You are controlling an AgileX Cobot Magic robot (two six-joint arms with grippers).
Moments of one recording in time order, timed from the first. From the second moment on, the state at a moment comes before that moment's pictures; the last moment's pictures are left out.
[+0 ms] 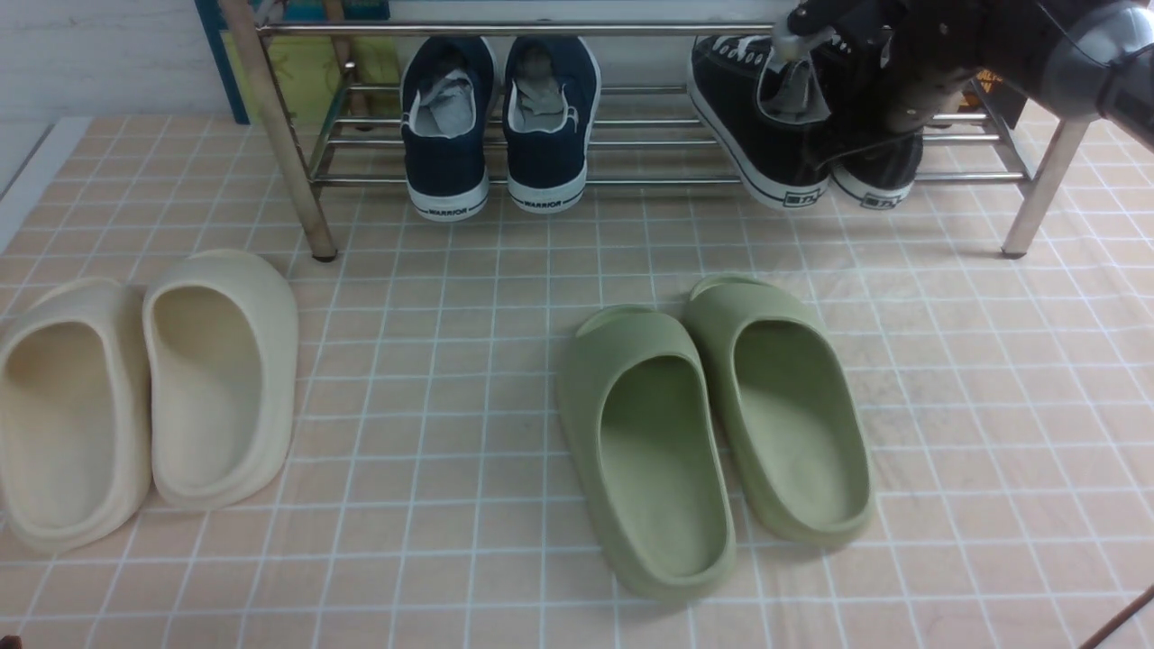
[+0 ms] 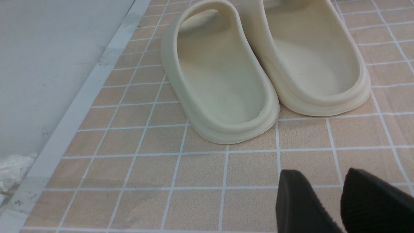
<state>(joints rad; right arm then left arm) 0.23 2.25 -2.14 -0.19 0.80 -0.20 0.03 -0.01 0.02 0.32 0.38 -0.12</state>
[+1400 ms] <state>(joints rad) 0.23 0.65 -0.86 0.16 0.70 -0.14 0.03 -0.01 0.02 0.32 0.38 -0.12</state>
